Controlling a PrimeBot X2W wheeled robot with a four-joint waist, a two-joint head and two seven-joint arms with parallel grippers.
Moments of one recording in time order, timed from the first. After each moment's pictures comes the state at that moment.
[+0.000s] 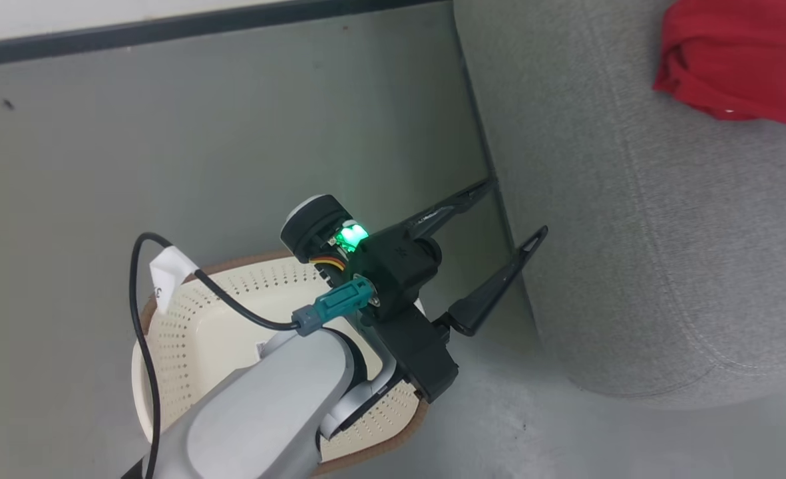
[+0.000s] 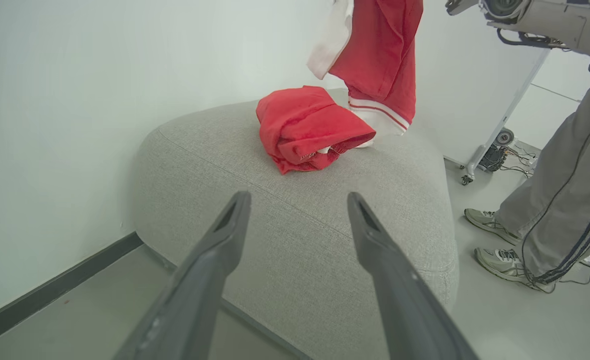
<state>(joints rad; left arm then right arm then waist) -0.80 0.16 -0.84 0.14 -0.54 -0.11 -0.04 -1.08 -0.82 0.21 0.60 0.72 0.12 -0.26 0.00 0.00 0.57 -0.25</state>
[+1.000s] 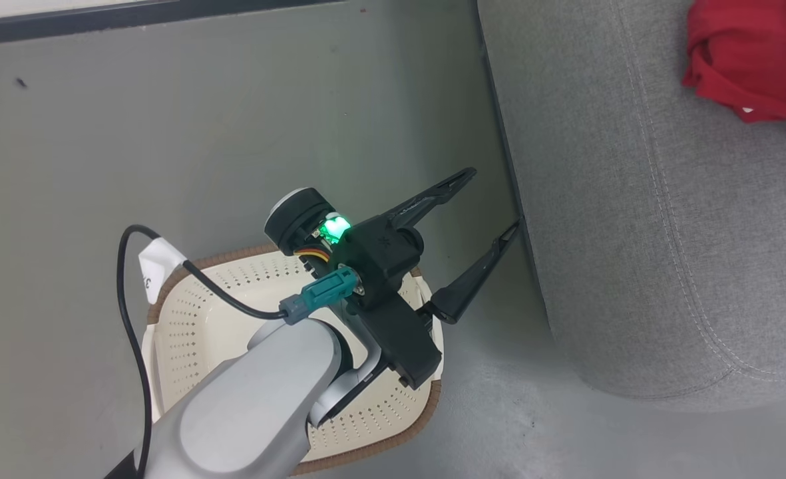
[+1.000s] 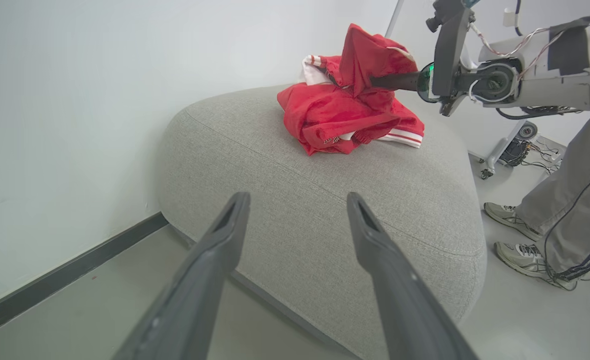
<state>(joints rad) -0.82 0.17 -0.82 0.19 -0.54 -0.11 -0.06 -1.07 -0.67 0.55 0.86 0.84 0.12 -0.03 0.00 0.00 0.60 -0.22</state>
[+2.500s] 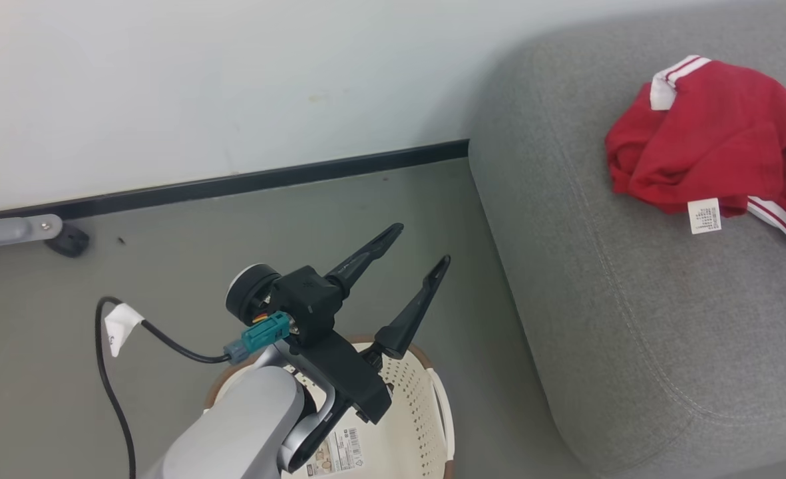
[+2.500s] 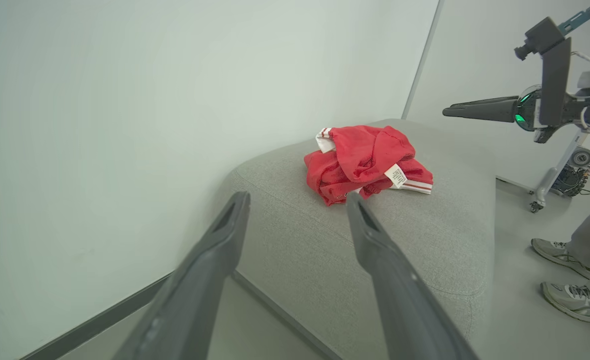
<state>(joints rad) -0.66 0.18 -0.78 0.32 -0.62 -0.11 -0.21 -0.86 -0.93 0.86 0.56 1.09 0.12 0.03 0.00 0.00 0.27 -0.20</state>
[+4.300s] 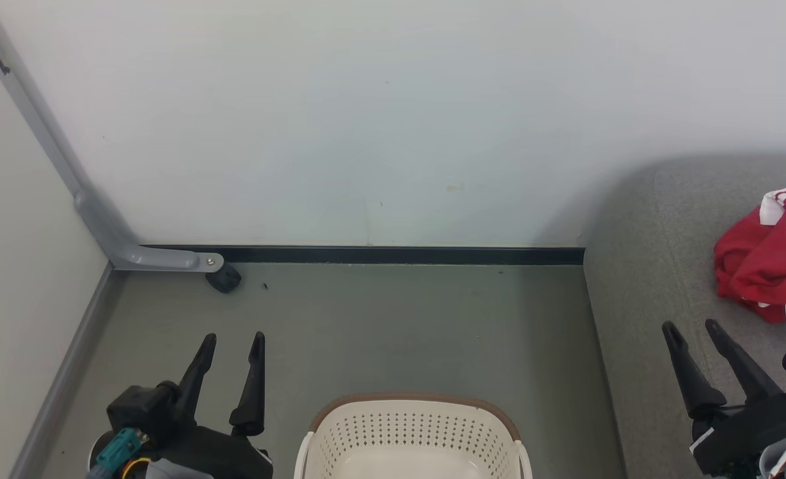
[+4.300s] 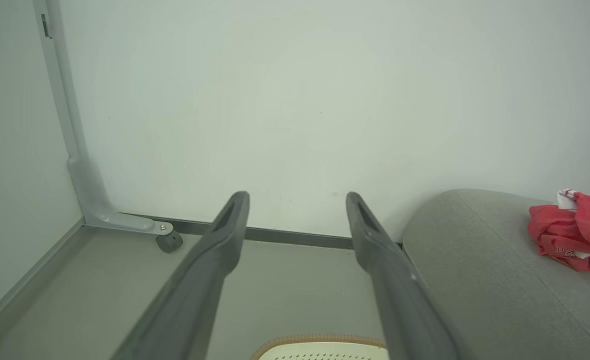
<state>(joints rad) -0.25 0.24 -0.44 0.29 -0.70 0.10 -0.25 -0.31 -0.65 0.67 0.23 0.99 -0.08 -0.25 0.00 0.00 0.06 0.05</state>
